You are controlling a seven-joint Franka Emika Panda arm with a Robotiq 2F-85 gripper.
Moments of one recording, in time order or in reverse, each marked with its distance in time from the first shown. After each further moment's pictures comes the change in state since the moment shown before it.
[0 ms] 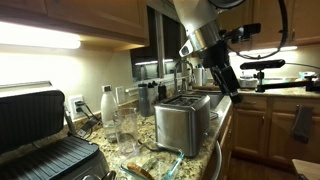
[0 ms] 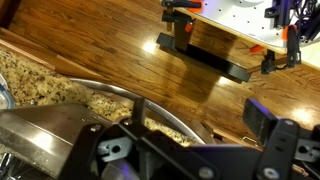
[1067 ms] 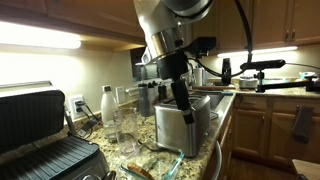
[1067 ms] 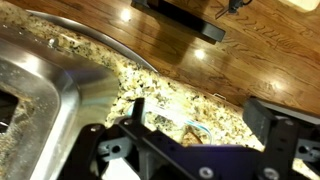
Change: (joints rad) arm 0.046 0.258 0.104 0.200 0.182 0.135 0.092
